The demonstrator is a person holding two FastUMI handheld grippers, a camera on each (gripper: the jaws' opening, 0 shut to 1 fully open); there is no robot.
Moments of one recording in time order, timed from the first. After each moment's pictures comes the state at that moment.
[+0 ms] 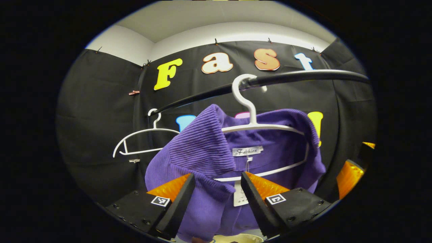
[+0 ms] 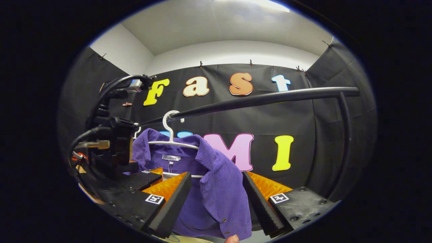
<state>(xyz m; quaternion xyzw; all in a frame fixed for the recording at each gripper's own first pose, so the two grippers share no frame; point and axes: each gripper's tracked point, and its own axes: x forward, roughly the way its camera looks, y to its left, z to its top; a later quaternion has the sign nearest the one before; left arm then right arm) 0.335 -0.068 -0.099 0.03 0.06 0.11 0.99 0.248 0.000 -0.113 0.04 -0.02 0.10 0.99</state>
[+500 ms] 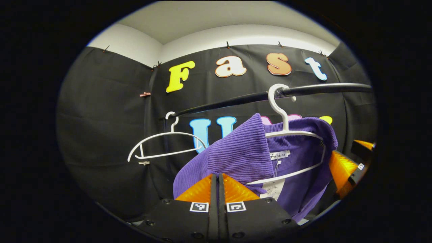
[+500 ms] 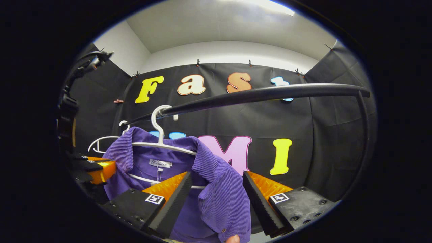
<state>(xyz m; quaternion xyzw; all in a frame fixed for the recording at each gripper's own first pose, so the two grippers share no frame) 0.315 -0.027 -0.083 0.01 0.05 0.09 0.99 0.300 0.027 -0.121 0.02 -0.03 0.07 1.00</state>
